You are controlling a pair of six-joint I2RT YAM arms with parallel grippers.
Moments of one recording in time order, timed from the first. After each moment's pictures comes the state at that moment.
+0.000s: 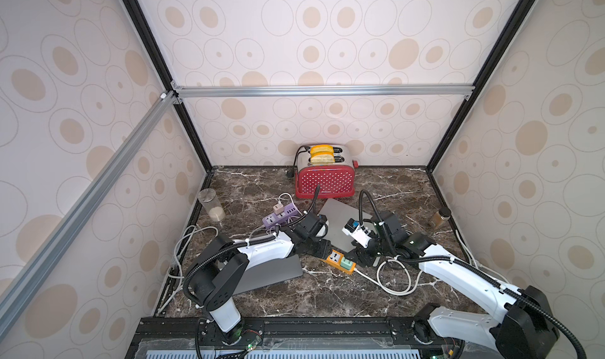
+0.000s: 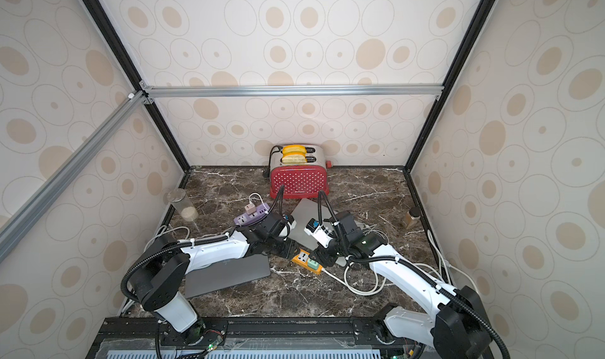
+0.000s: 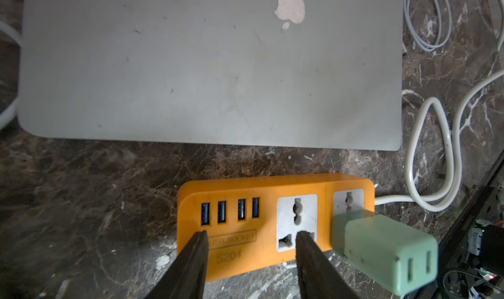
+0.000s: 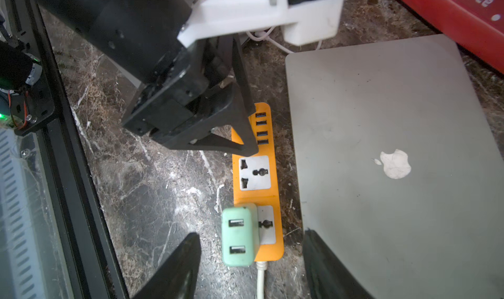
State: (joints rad) left arm -0.77 1.67 0.96 -0.27 0.19 -0.45; right arm 0.70 1.16 0.79 -0.52 -0.34 -0.26
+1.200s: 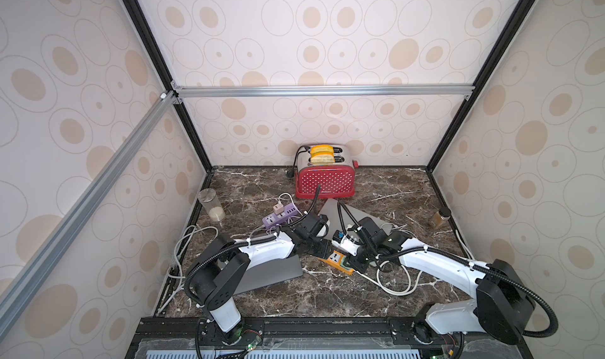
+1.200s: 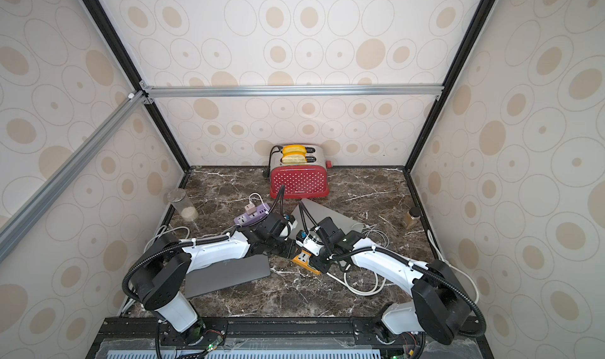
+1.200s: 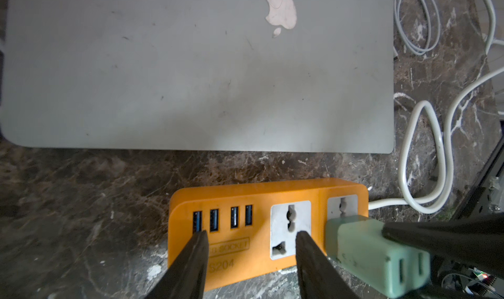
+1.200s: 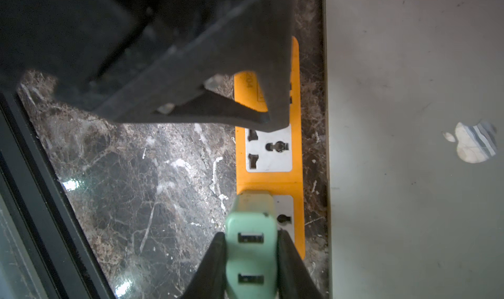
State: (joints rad) left arm -0.79 1.68 0.96 -0.24 0.21 -0.45; right arm 0.81 1.36 0.82 -0.58 -0.21 -0.27
